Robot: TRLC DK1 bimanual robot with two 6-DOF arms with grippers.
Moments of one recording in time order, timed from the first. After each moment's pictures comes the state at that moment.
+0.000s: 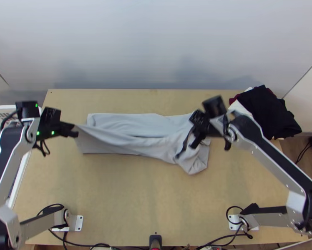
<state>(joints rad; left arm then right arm) 0.13 1.27 1.17 -0.74 0.29 0.32 0.55 1.47 1.39 -0.84 -0.02 -0.42</state>
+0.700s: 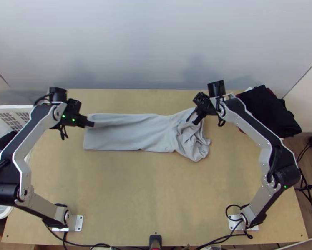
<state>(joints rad) 0.01 1.66 1.33 -0.70 0.14 0.24 0.32 1.85 1.48 -0.50 -0.05 -0.63</state>
